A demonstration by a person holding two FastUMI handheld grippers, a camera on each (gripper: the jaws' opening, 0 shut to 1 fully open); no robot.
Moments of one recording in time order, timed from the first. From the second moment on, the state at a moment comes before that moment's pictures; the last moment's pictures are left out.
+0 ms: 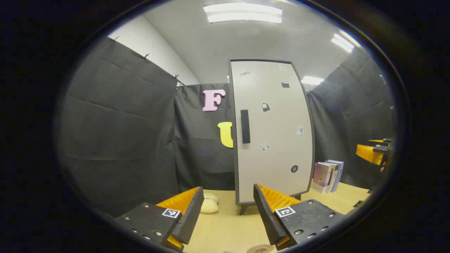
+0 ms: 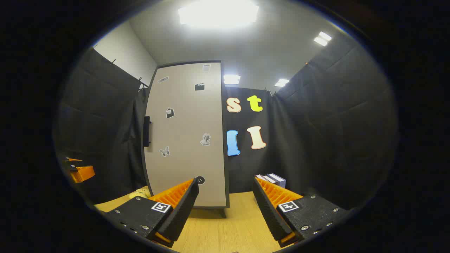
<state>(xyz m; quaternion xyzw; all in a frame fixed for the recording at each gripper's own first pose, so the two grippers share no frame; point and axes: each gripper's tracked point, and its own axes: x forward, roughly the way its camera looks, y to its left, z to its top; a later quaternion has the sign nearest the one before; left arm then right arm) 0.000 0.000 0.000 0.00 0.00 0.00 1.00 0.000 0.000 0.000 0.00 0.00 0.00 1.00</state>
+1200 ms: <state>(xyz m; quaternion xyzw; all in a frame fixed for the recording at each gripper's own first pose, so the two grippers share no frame) -0.020 0.032 0.001 0.00 -0.01 0.04 1.00 0.025 0.034 0.010 0.01 0.00 0.03 1.00</state>
